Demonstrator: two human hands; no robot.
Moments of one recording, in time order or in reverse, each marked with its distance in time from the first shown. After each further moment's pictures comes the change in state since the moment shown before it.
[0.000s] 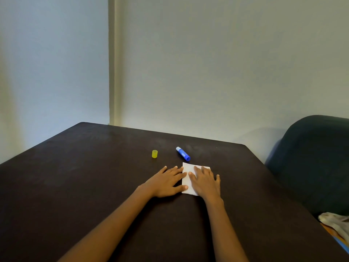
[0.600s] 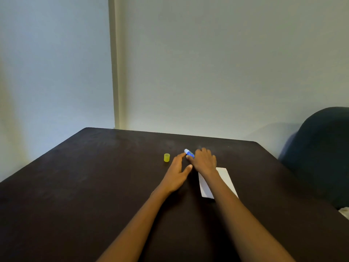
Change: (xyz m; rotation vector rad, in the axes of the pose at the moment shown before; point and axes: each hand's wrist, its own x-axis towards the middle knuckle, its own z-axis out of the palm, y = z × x) left_hand 0.013 -0.021 -0.007 -0.862 0.494 -0.124; right_hand 0.063 -0.072 -0.018 -0.031 0.150 -0.041
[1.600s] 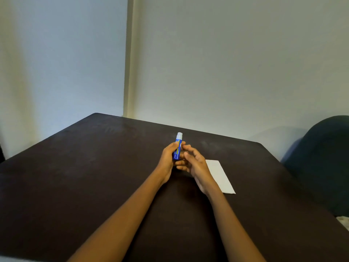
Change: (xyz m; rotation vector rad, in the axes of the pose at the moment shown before) left_hand -0.012 0.019 -0.022 -0.882 0.168 -0.218; right_hand -0.073 -0.016 0.004 1.543 -0.276 -0.120
